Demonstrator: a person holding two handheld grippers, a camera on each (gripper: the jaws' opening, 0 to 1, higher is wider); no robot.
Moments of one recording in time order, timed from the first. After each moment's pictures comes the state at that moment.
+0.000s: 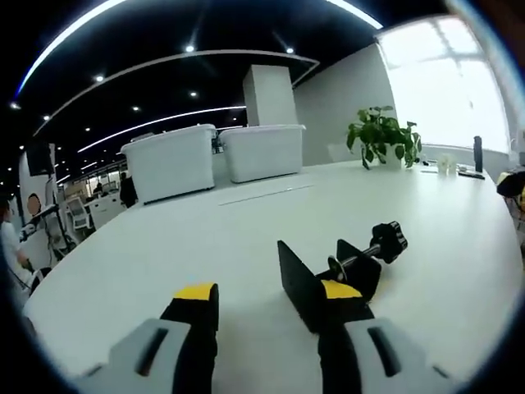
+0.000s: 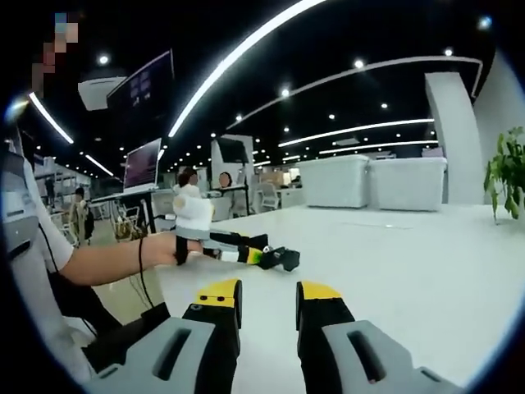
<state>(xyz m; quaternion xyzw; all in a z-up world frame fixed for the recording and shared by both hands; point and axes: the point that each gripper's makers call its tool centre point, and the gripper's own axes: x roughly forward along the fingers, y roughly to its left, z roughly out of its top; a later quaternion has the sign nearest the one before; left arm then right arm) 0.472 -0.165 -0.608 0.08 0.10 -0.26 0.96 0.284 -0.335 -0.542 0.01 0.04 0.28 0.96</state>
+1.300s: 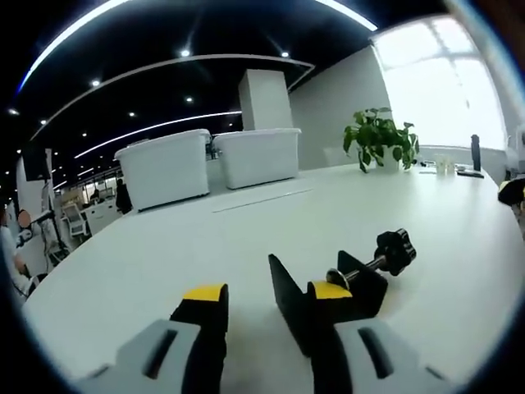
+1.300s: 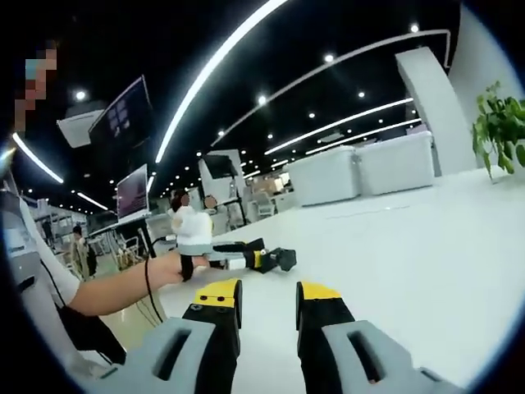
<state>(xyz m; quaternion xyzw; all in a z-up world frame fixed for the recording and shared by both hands) 0.484 -0.181 -0.607 0.09 0.08 -0.28 0.95 0.300 -0.343 -0.556 0.08 0.04 0.25 0.96</state>
